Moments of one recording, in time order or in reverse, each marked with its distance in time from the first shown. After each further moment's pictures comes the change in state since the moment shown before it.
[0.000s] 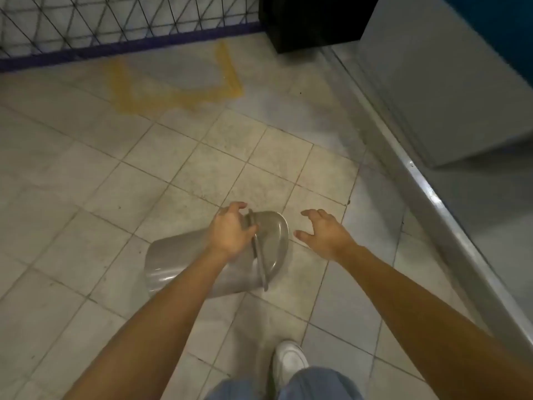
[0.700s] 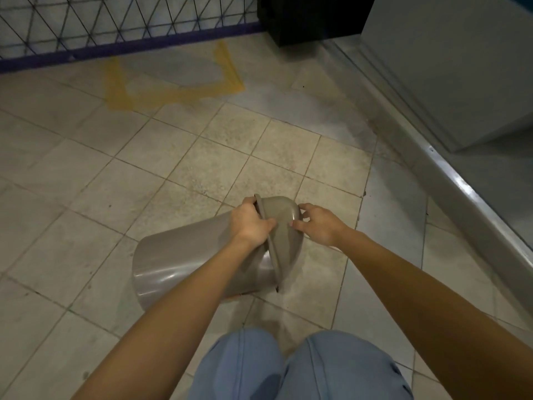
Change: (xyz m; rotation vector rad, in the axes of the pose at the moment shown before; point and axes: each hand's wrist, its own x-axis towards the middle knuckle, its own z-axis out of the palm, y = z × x) left_hand 0.022 -0.029 0.065 -0.176 0.035 -0.075; right_hand 0.058 0.010 0.081 0.201 -0.034 0.028
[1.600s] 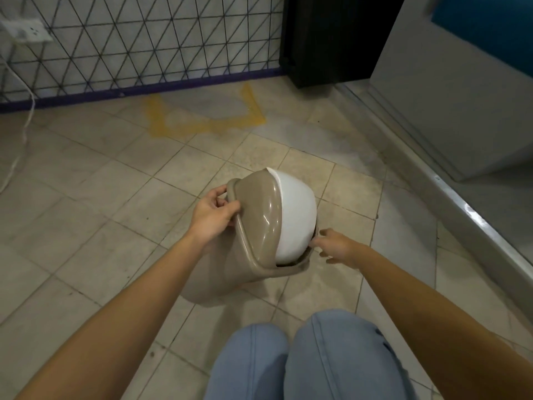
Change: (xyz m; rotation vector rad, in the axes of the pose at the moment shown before) left_hand -0.027 -0.027 -0.133 -0.654 0.062 0.034; right_hand -0.028 -0.025 0.013 0.377 -0.101 0.267
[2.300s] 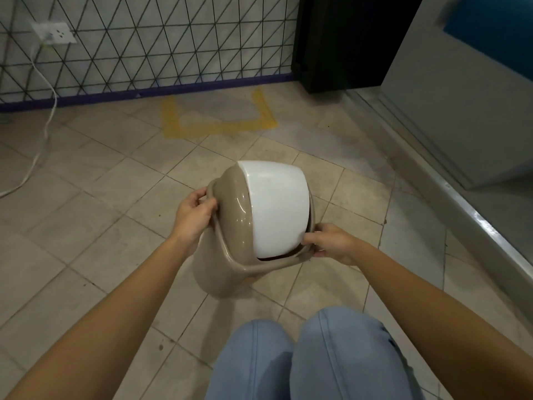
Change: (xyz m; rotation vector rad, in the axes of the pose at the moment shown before) left_hand 0.001 -0.011 -0.052 -0.084 0.147 -0.045; right_hand -0.024 -0.030 0.020 0.128 -0.094 -0.162
